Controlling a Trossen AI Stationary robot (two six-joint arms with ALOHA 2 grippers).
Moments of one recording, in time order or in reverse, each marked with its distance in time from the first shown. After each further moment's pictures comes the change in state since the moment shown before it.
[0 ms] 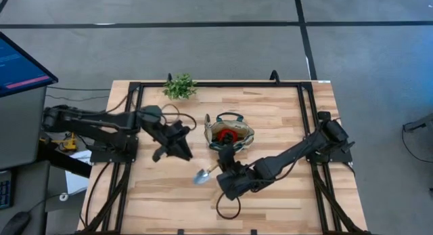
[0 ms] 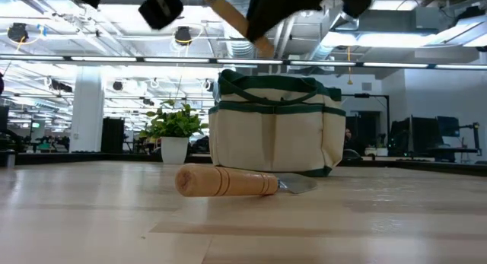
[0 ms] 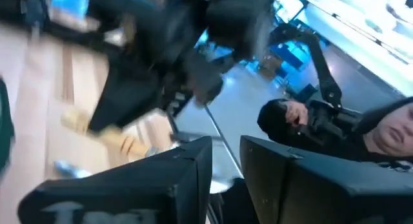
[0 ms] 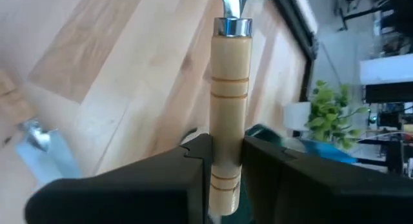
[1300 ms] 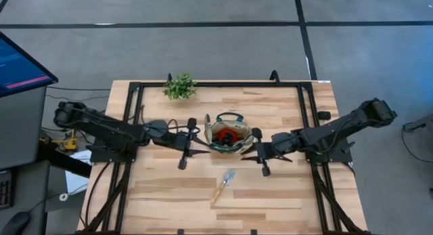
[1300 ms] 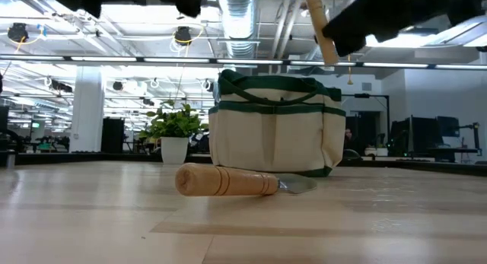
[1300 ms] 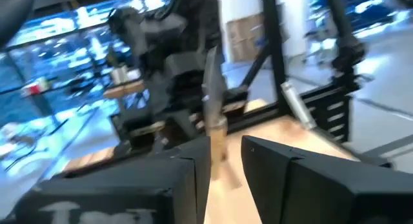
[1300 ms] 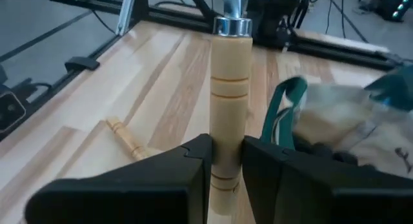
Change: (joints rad) left arm -0.128 0.223 -0.075 0.477 -0.584 0.763; right arm -0.212 -0.718 -0.991 0.925 -0.635 0.246
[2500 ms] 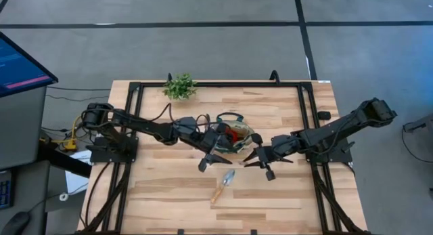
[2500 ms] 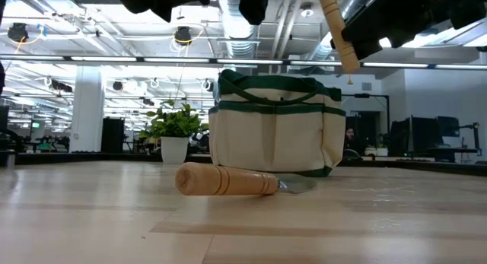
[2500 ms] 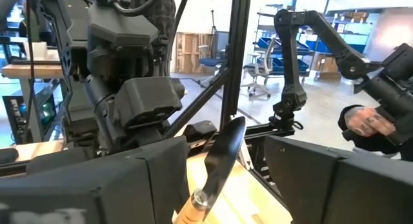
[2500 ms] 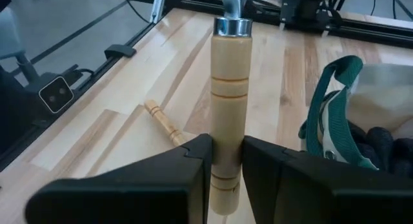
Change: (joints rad) left arm 0.055 0.376 0.345 0.060 0.313 -0.324; right arm 0.027 0.001 -0.014 -0.040 -0.107 0.044
